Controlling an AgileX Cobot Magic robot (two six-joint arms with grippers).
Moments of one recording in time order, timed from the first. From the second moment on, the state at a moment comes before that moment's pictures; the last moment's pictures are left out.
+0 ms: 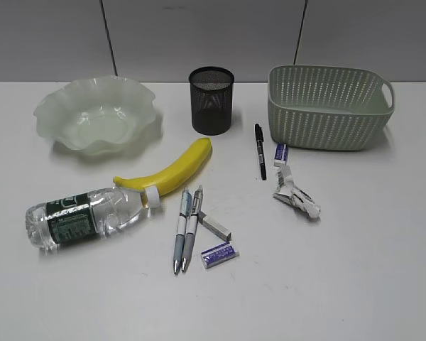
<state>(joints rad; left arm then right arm) -0.10 -0.01 -0.54 0.06 1.06 -0.08 0.03 -0.01 -0.51 -0.02 1.04 -0.07</state>
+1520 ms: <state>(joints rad) -0.21 1.02 -0.83 -0.24 0.39 0.10 0.03 -0.01 -0.51 -0.02 1.04 -0.07</state>
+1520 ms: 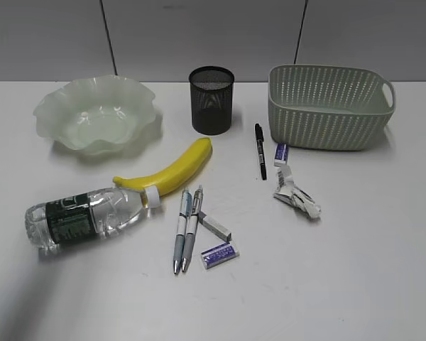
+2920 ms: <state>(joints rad) -0.51 2.34 -1.89 -0.18 0.94 0.13 0.03 -0.01 -0.51 -0.02 1.04 -0.07</state>
